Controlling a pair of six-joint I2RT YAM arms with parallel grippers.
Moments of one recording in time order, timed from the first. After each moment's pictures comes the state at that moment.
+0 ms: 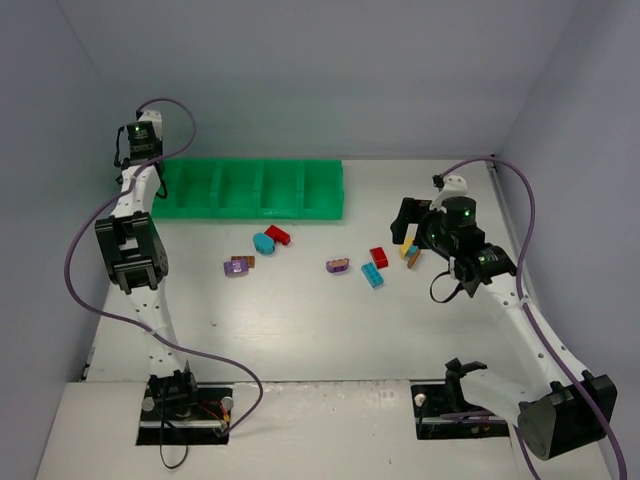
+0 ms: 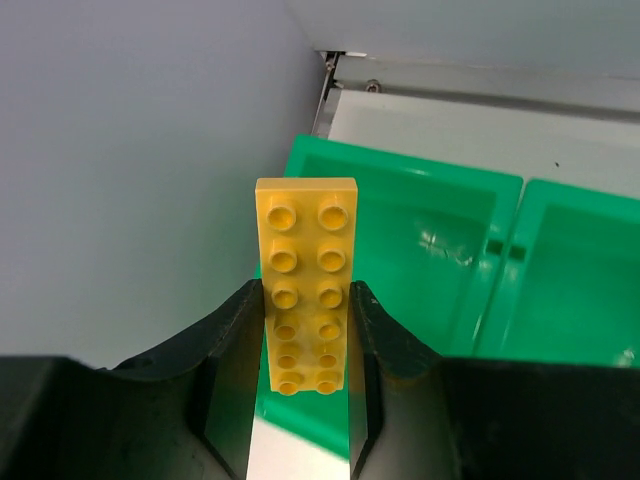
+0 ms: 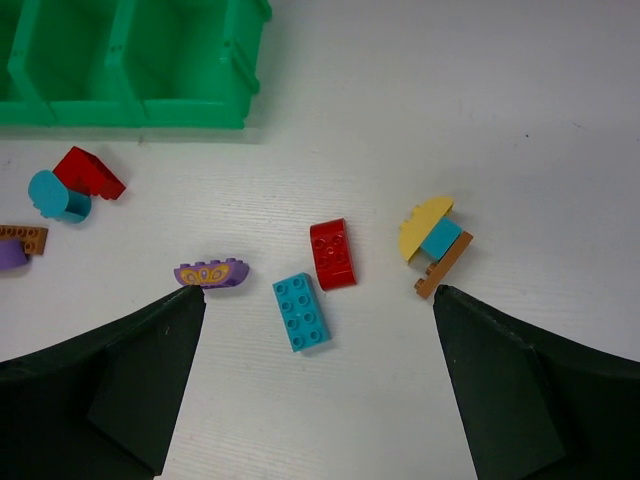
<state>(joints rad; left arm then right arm) 0.20 2.23 2.00 -0.29 -0.25 0.23 0.28 1.07 0.92 -0.36 0.04 0.29</state>
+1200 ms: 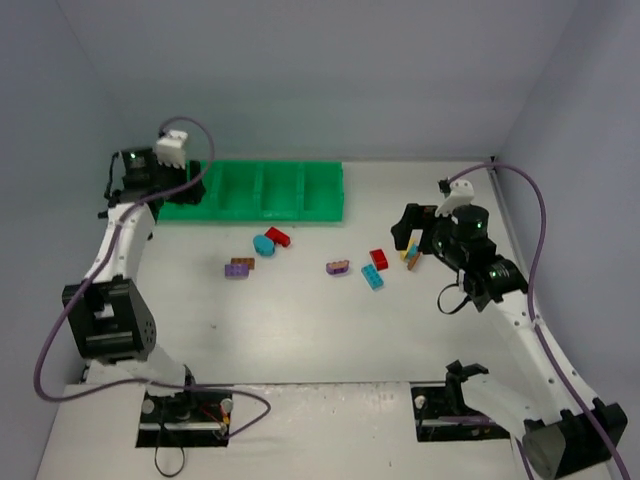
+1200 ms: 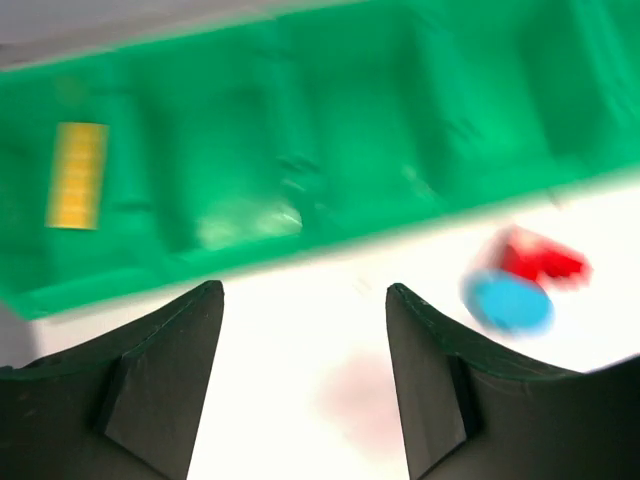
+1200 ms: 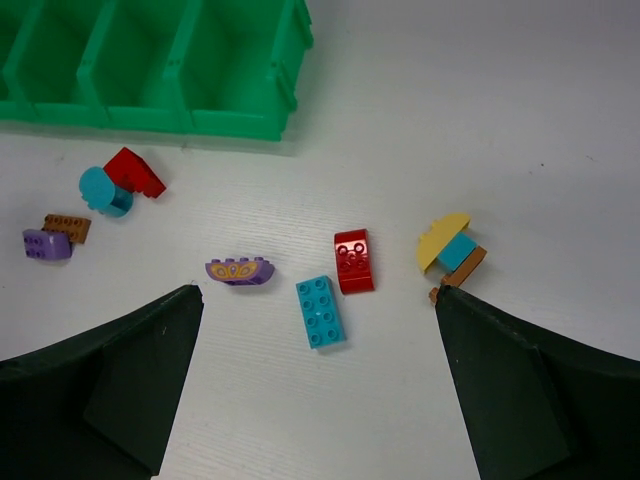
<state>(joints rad) 0.14 1.63 1.43 -0.36 0.33 0.17 0.28 0.97 0.91 -0.36 -0.03 0.26</state>
